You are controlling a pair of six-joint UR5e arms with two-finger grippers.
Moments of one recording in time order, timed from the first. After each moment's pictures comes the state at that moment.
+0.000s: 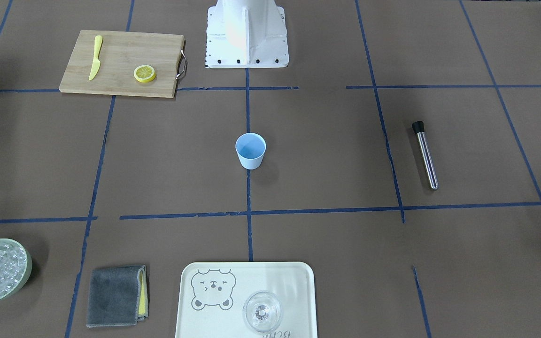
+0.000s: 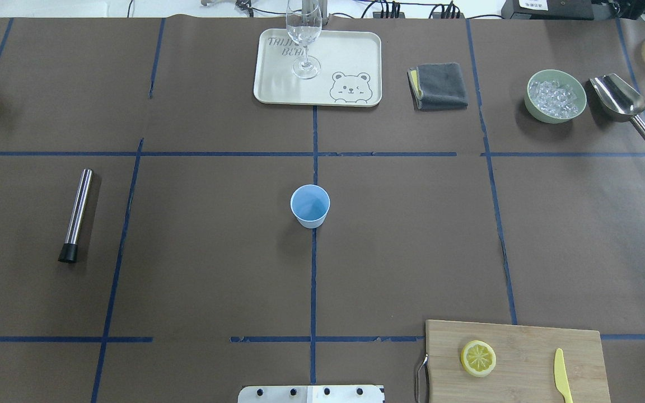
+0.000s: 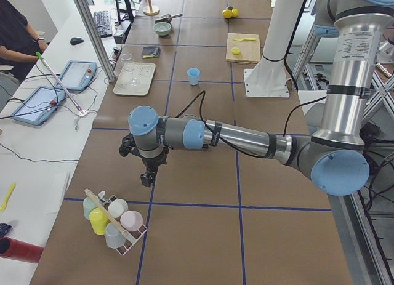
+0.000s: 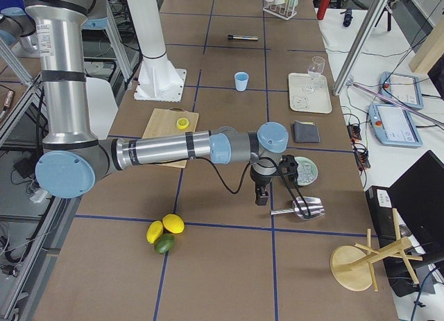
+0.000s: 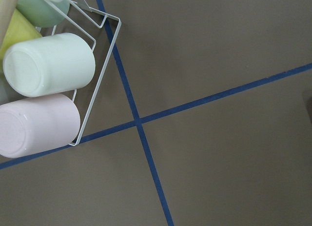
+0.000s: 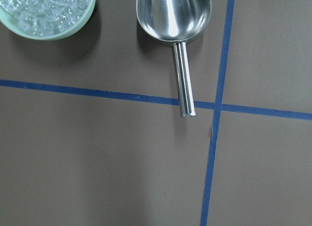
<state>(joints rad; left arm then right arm) -1.54 -1.67 -1.66 -1.47 -2.35 0.25 1.45 -1.53 1.70 -1.63 2.34 0.05</state>
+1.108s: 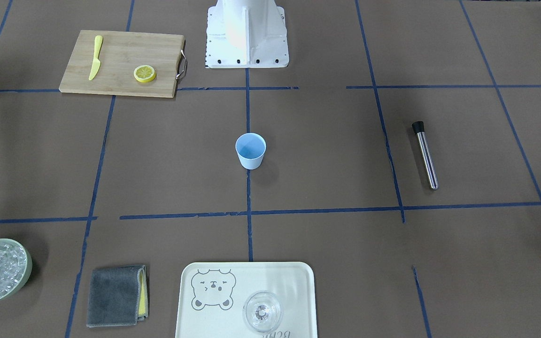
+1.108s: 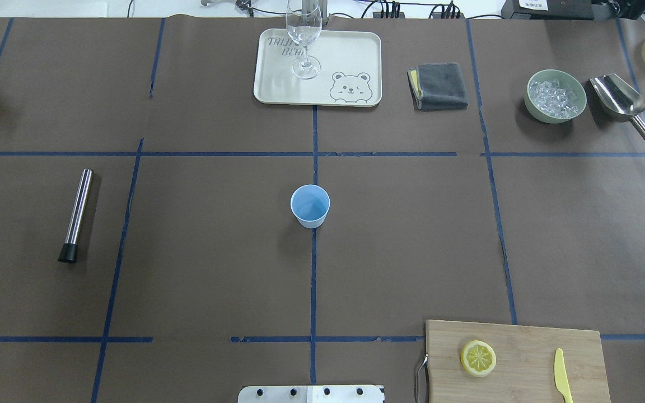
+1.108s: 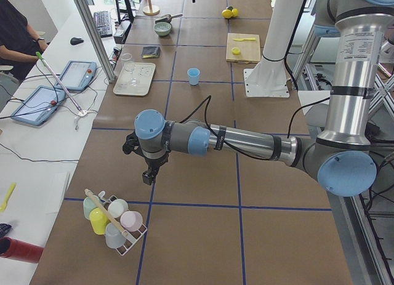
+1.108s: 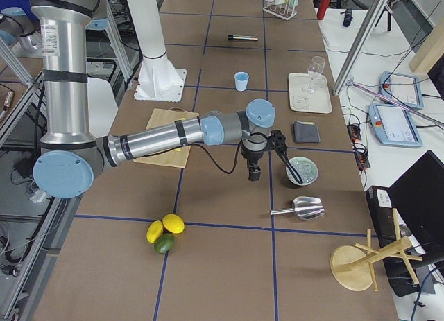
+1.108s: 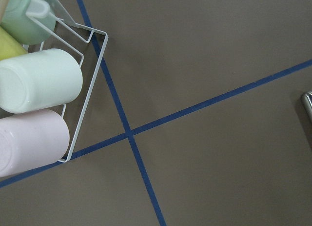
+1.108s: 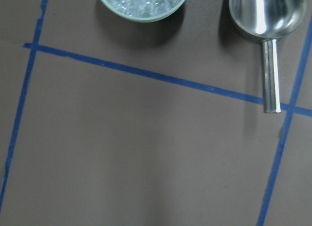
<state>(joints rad) -1.54 -1.63 -1.67 -1.61 -2.44 0.25 1.30 -1.61 1.92 -1.63 2.38 0.11</state>
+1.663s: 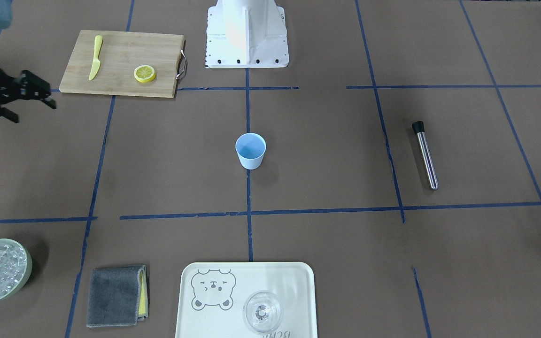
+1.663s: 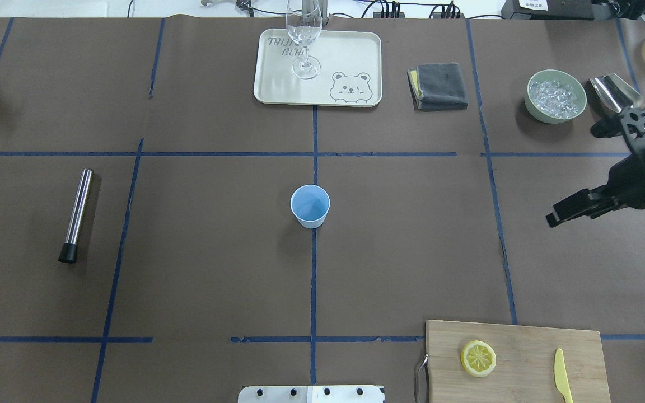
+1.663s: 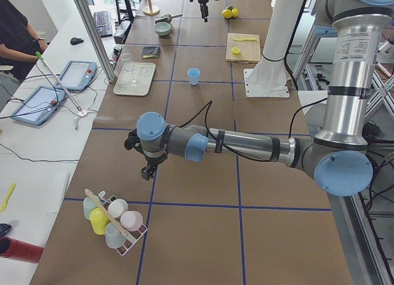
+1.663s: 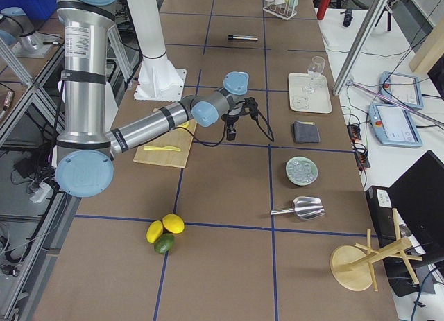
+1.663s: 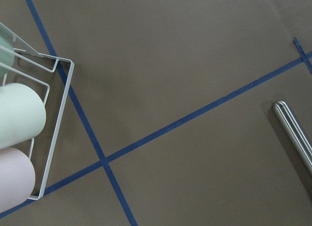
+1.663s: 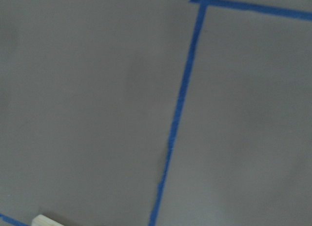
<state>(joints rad) -1.49 -1.63 -1.62 -1.76 -2.44 0.18 0.87 -1.64 2.07 -1.29 2.32 0.73</state>
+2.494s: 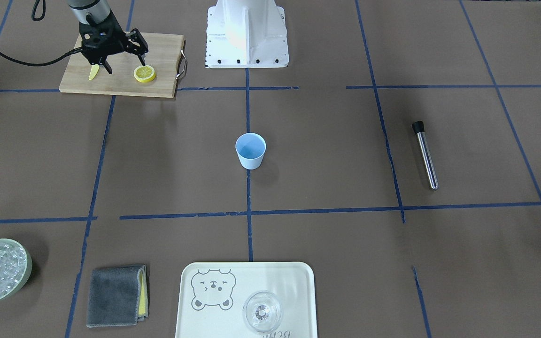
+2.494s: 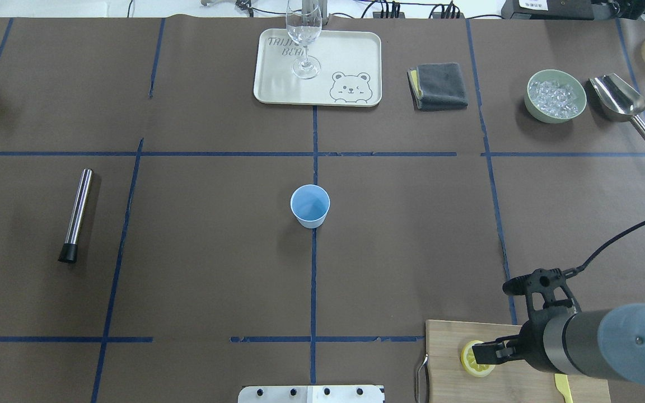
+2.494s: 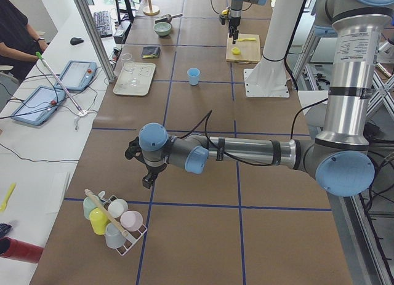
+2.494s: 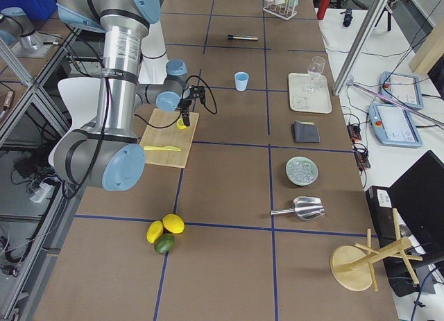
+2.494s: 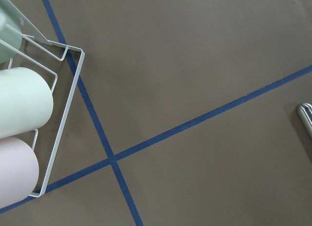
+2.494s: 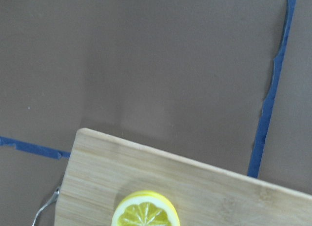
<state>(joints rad) -1.48 -1.62 -1.56 -1.87 -2.42 0.14 0.16 -1.80 2.27 -1.21 1.67 1.29</state>
